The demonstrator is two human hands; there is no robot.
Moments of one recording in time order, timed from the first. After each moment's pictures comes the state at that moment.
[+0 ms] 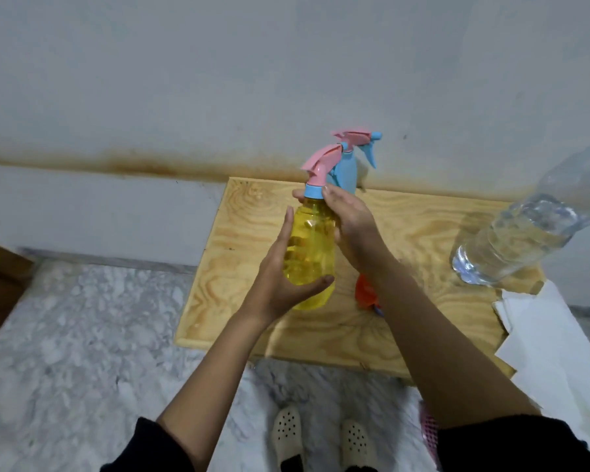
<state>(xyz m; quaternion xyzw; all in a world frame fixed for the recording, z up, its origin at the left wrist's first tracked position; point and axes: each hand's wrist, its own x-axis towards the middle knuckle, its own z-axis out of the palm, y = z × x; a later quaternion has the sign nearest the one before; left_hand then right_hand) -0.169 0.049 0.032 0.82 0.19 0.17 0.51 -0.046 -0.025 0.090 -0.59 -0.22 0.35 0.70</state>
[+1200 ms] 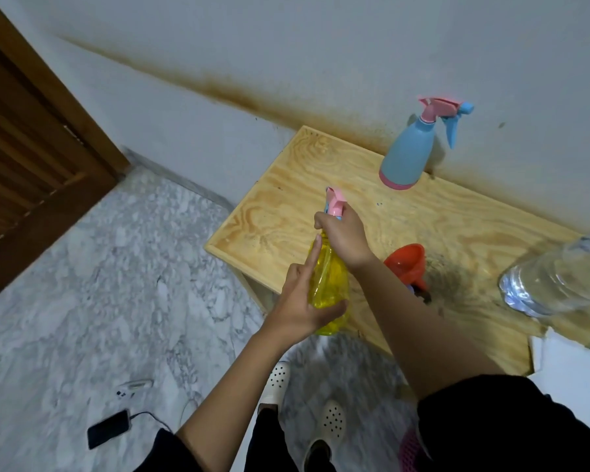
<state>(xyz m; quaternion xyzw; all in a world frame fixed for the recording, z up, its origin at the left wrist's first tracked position) -0.226 -0.060 -0.013 0.74 0.39 0.15 0.52 -0.086 -0.023 0.008 -0.76 -0.27 0.40 0.45</state>
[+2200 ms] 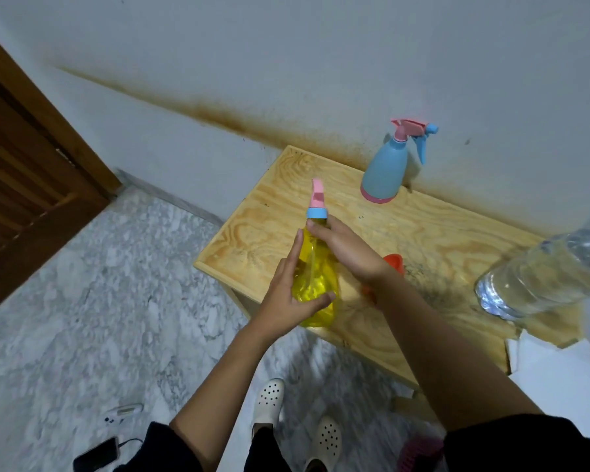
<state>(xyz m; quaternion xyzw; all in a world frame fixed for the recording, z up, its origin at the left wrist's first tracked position) -0.214 -0.046 -0.006 0.75 0.35 0.22 0.51 -0.060 -0.048 0.032 -0.66 -0.37 0.49 0.42</state>
